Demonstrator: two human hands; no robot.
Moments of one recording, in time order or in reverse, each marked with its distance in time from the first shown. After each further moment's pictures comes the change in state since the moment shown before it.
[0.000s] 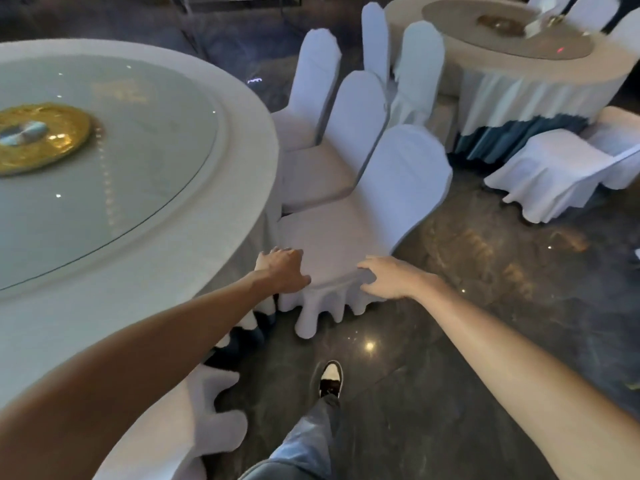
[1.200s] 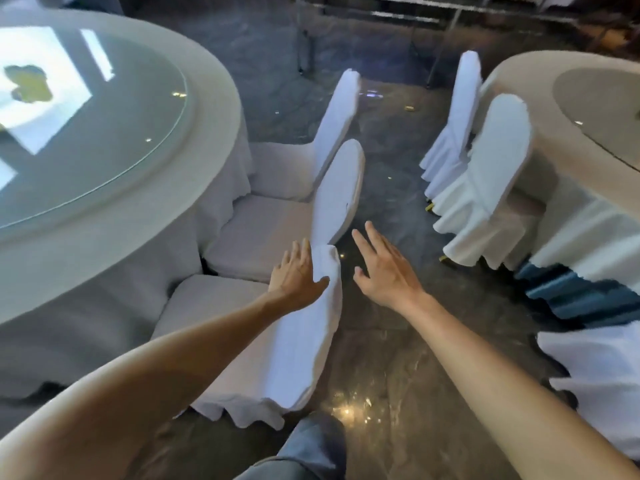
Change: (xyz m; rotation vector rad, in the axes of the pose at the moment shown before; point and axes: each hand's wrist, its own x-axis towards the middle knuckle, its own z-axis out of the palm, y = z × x) left_hand 0.606 0.329 -0.152 -0.429 0.290 -0.550; right_hand 0.433 0.479 -0.389 -0.181 0.380 -0.590
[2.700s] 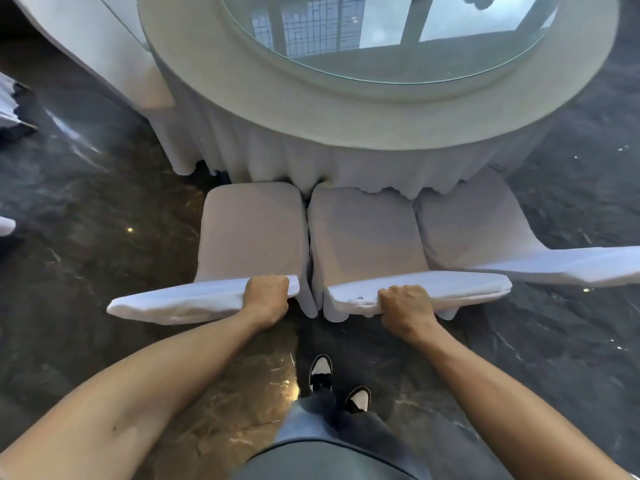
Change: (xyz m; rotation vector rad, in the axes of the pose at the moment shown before) left_hand 0.209 0.078 0.090 -0.038 -0.047 -1.280; right_hand 0.412 0.164 0.076 -0.611 -0.469 -1.240
